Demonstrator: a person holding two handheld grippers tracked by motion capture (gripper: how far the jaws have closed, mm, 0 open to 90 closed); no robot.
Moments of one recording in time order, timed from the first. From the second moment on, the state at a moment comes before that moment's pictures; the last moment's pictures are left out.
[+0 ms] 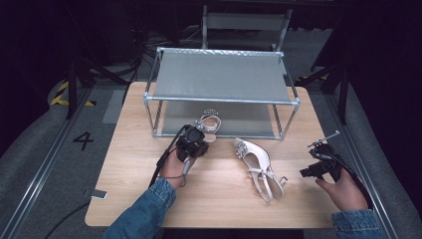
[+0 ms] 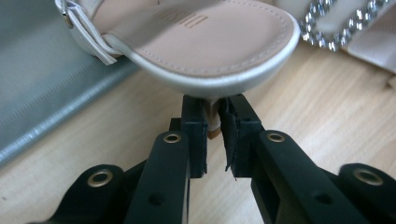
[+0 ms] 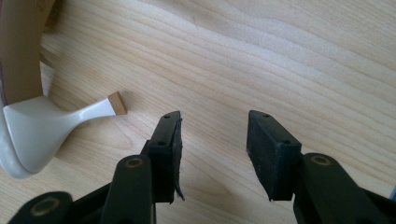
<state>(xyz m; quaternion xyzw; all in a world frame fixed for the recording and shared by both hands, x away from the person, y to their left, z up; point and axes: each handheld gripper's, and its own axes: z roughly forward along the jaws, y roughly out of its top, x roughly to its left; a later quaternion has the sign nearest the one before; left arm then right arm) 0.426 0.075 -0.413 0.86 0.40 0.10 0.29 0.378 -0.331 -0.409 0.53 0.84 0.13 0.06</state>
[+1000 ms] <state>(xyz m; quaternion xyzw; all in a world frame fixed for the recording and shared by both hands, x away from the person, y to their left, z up) 0.517 0.065 -0.429 0.86 0.43 0.15 0.24 0.375 -0.328 -0.416 0.53 0.84 0.13 0.05</state>
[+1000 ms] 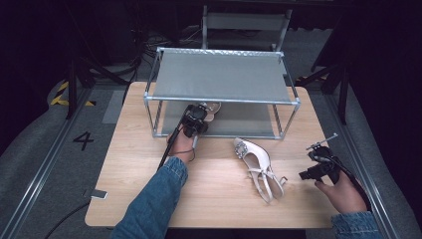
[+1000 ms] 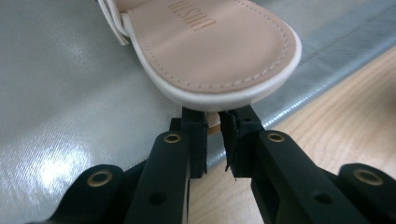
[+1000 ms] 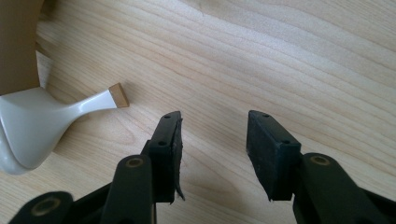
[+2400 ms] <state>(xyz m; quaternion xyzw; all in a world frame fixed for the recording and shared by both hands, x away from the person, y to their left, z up) 0.408 0.083 -0.371 0.88 0.38 0.11 0.25 0.376 -0.302 -0.397 0.48 0.86 0.16 0.07</state>
